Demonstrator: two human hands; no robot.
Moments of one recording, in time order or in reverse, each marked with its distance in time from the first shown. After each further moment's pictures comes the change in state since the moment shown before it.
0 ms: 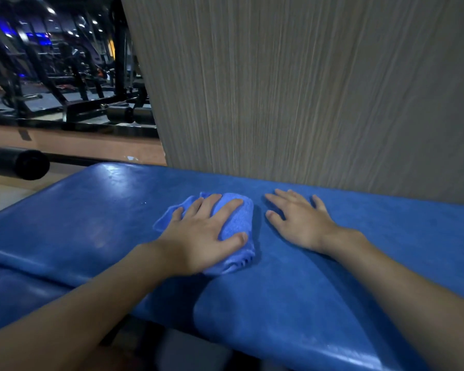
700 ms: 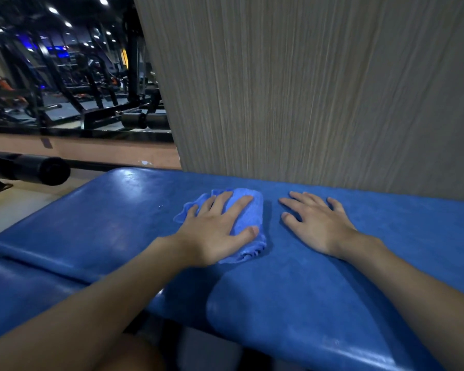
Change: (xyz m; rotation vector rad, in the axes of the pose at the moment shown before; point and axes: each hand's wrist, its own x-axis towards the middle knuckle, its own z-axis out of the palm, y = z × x) left_hand 0.014 -0.015 -0.001 -0.011 -0.035 -0.001; right_hand 0.001 0.002 0.007 0.001 0.019 0.018
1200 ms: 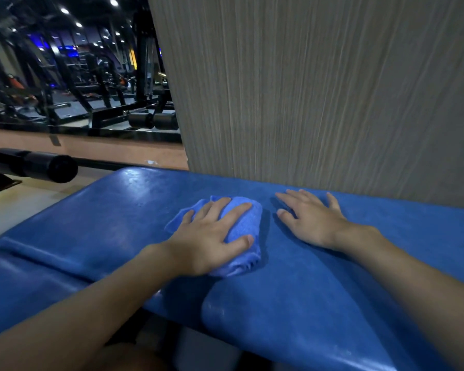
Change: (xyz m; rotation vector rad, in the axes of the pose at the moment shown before) left_hand -0.018 -0.015 -0.005 -0.011 0.015 0.016; right_hand 0.015 -0.022 -0.011 -0.053 -0.063 -0.037
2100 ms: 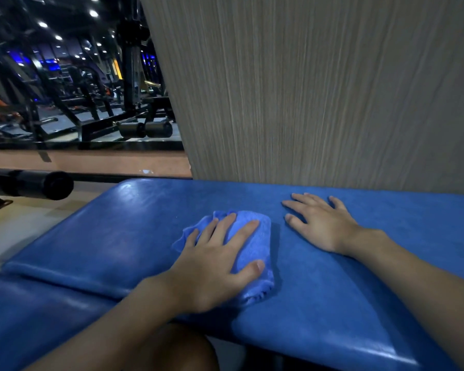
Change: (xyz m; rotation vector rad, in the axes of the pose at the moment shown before) left_hand -0.041 -0.007 -0.006 0.043 -0.062 0.054; right_hand -0.008 -0.008 0.008 0.019 0.014 0.038
